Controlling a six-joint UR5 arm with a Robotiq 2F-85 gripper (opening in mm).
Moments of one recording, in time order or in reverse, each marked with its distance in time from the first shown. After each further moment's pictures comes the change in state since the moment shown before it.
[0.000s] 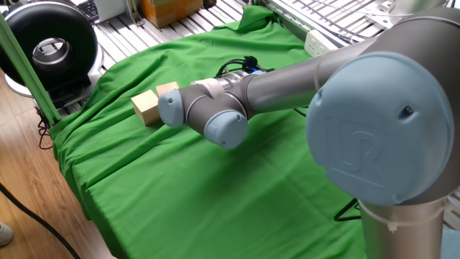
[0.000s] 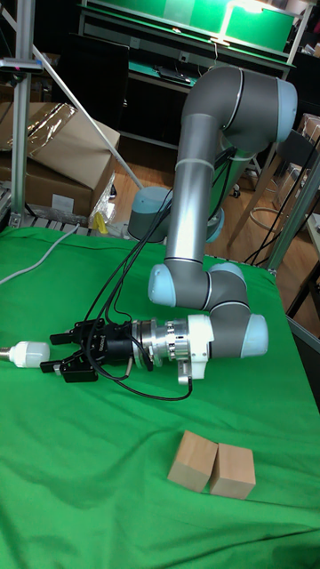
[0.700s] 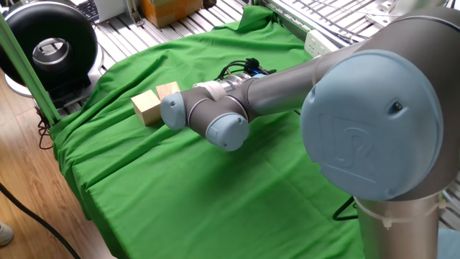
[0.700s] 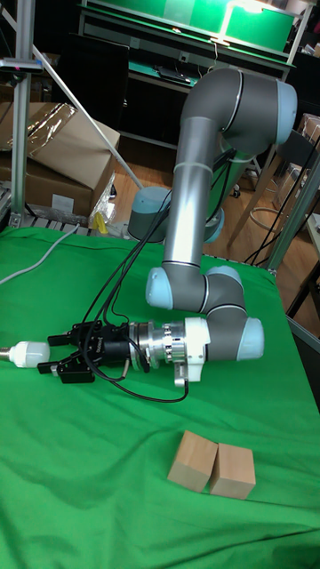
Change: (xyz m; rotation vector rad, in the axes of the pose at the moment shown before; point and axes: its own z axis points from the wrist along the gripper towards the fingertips) arm -0.004 0.005 0.007 -0.009 0.011 0.020
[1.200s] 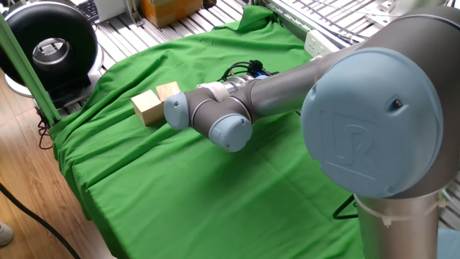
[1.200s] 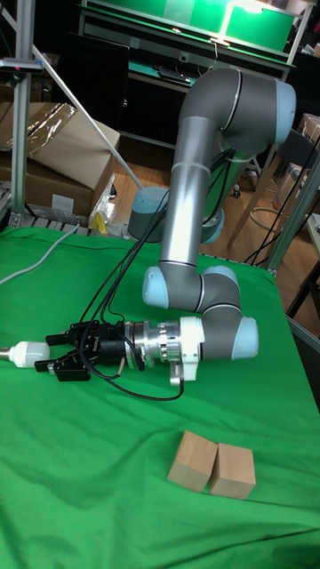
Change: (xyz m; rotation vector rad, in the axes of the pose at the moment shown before) arm -0.006 0.009 0.009 -0.011 -0.018 0.019
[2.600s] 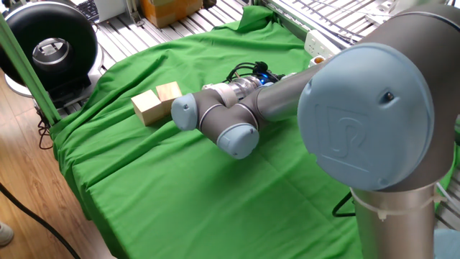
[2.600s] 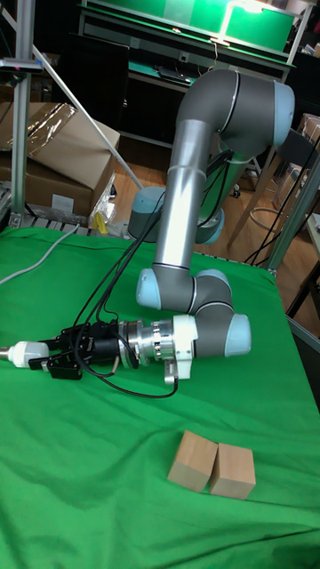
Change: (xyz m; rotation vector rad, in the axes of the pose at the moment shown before) arm -0.001 -0.001 0.009 0.019 -0.004 0.033
